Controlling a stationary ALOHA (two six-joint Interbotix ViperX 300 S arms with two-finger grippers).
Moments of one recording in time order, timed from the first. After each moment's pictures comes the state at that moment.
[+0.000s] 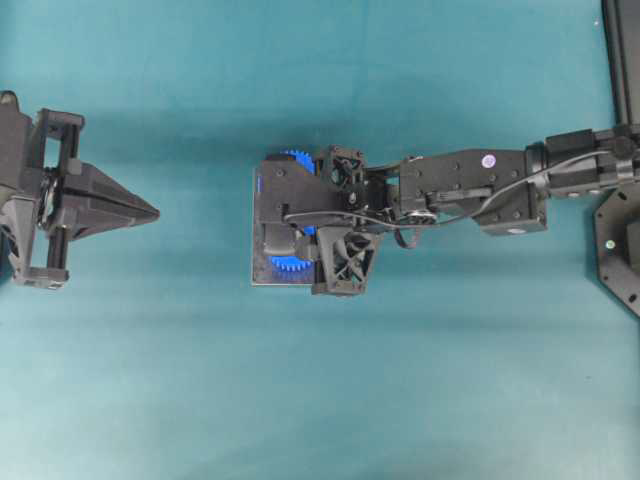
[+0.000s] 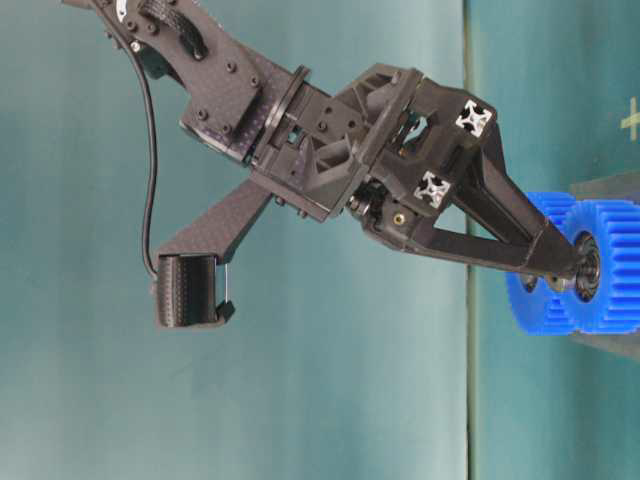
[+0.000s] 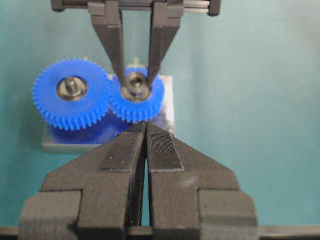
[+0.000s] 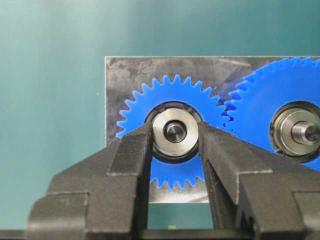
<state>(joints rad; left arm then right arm) -0.03 -0.73 1.01 0.01 0.10 -0.04 0.01 0.16 0.37 0.03 0.44 0.00</state>
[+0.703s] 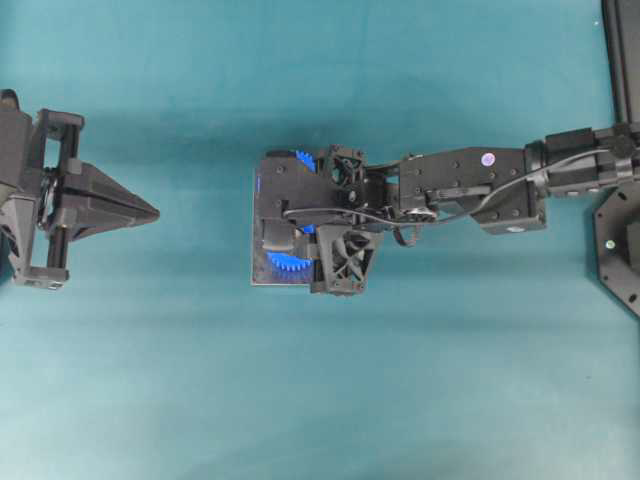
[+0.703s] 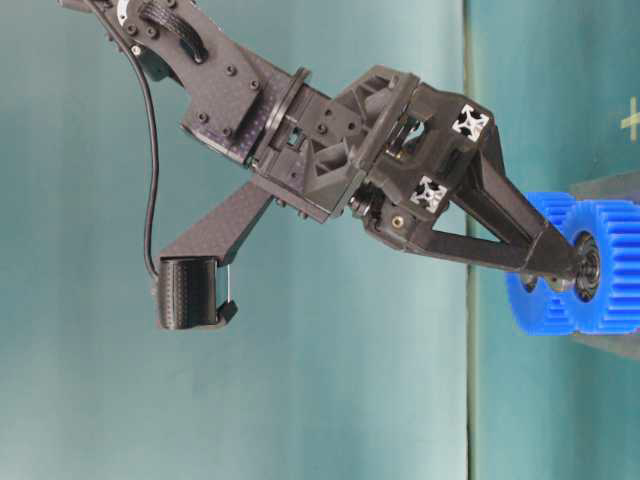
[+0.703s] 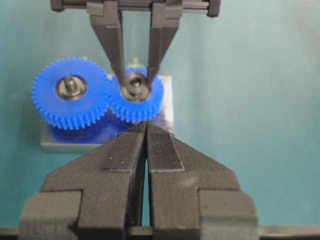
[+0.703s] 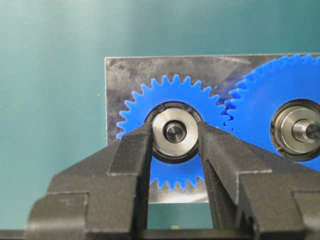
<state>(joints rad) -0.03 -0.72 1.01 0.01 0.10 -0.05 0.00 0.16 0.37 0.04 0.44 0.01</state>
